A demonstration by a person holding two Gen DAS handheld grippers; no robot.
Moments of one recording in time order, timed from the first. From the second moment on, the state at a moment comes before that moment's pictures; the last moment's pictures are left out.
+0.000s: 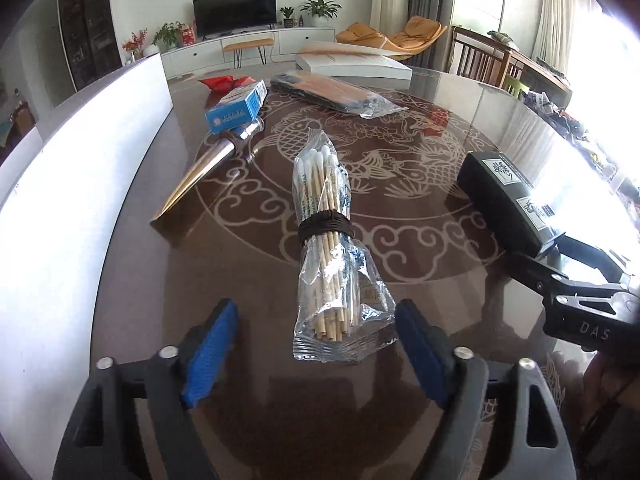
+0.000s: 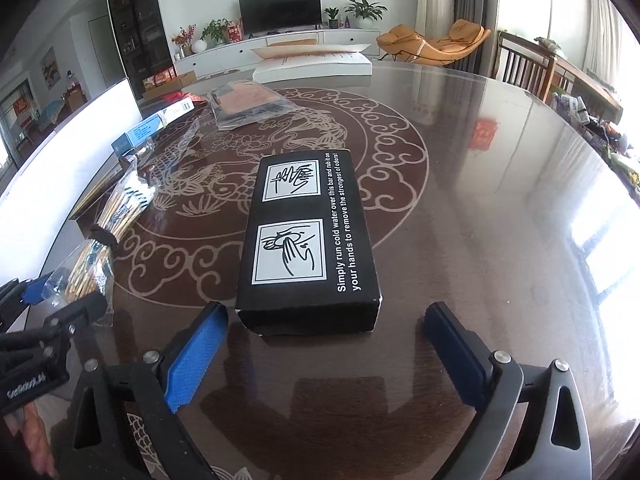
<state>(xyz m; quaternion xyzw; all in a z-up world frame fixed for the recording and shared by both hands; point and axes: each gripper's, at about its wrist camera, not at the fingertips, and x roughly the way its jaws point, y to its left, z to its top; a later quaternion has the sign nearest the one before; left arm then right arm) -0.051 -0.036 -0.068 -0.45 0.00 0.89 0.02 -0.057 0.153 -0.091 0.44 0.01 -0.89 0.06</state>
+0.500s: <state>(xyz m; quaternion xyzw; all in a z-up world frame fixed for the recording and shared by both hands) -0.091 -0.020 -0.067 -0.45 0.01 0.89 0.04 -0.055 0.169 -0.086 0.44 -0.05 -0.89 0.09</state>
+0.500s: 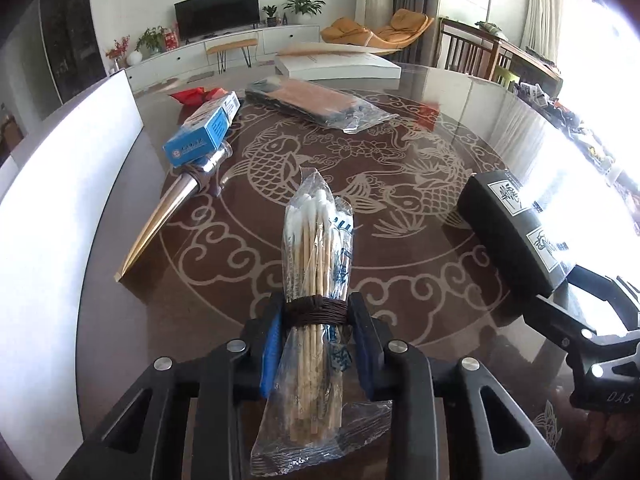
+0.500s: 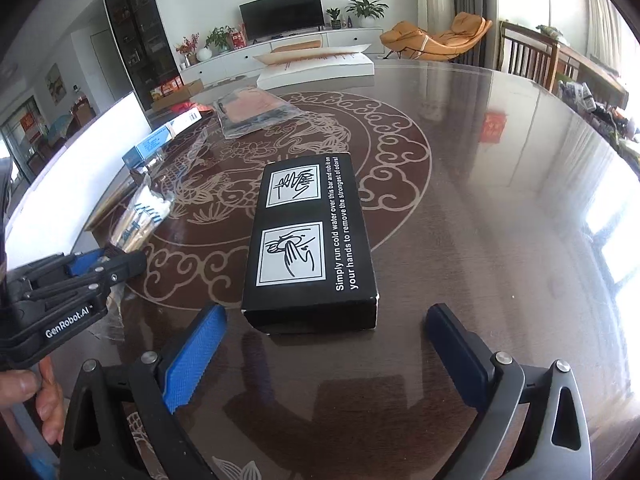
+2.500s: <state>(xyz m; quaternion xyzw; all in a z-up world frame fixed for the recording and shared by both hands) -0.014 -0.064 -0.004 -0.41 -0.06 0.91 0.03 -0.050 0.137 -0.070 0.42 0.04 -0.90 -0.02</state>
